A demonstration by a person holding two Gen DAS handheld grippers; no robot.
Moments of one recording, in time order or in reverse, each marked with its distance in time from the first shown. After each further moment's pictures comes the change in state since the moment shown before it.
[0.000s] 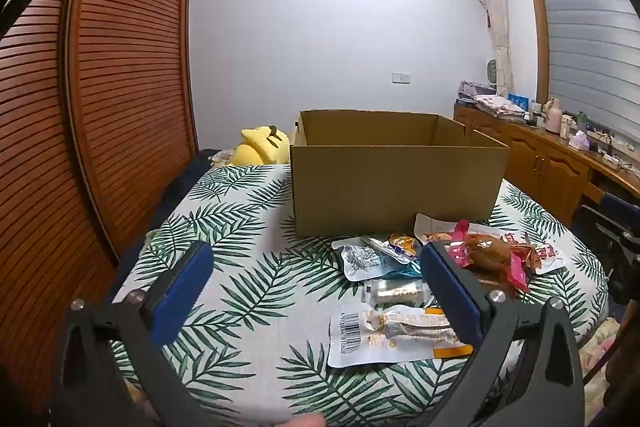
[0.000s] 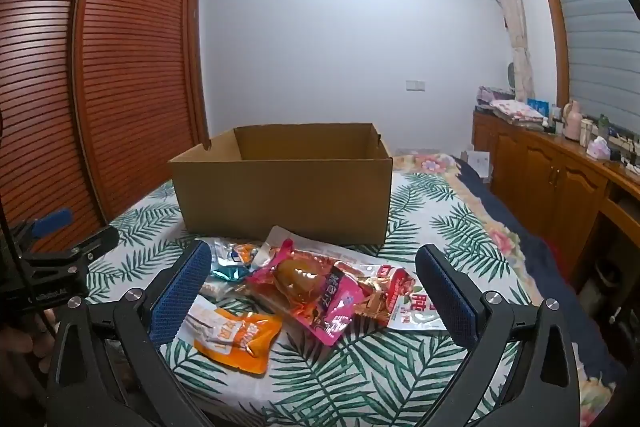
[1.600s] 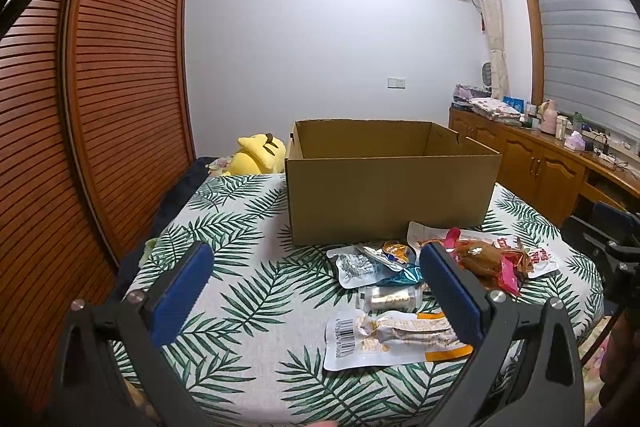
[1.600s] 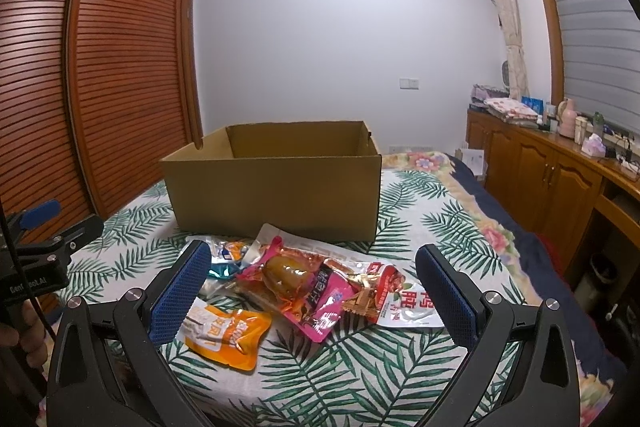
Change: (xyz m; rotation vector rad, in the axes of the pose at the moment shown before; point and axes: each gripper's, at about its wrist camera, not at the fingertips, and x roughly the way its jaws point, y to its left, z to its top) left arm -0.010 -0.003 0.009 0.013 -0.018 -0.010; right arm 0.002 -0.007 -0.003 0.001 0.004 -0.019
